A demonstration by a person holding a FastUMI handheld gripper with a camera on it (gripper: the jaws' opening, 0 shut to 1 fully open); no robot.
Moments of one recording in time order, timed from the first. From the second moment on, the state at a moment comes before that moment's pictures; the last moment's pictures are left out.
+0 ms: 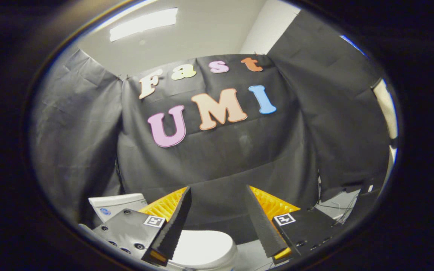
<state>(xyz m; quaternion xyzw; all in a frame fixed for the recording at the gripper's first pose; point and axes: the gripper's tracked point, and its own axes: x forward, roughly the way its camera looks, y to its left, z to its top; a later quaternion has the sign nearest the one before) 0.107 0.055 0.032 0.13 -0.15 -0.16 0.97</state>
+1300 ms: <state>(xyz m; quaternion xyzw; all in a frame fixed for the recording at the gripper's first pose) 0.117 0.101 -0.113 0.44 -0.12 -0.20 0.87</state>
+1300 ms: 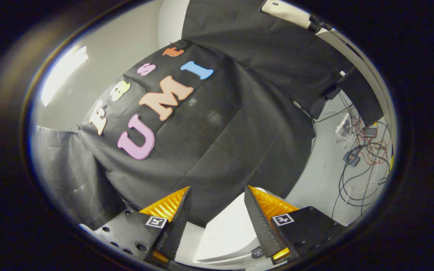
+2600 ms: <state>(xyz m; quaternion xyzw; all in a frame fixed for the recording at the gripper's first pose) 0.116 0.162 -0.274 0.56 0.03 -0.22 0.80</state>
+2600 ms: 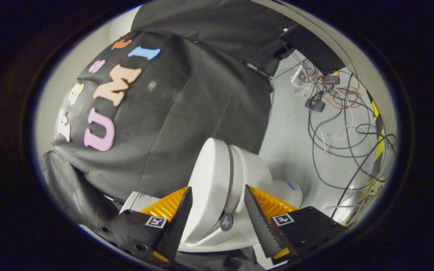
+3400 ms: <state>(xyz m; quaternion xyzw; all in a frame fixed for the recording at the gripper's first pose) 0.163 0.233 -0.323 0.66 0.11 -0.14 0.73</state>
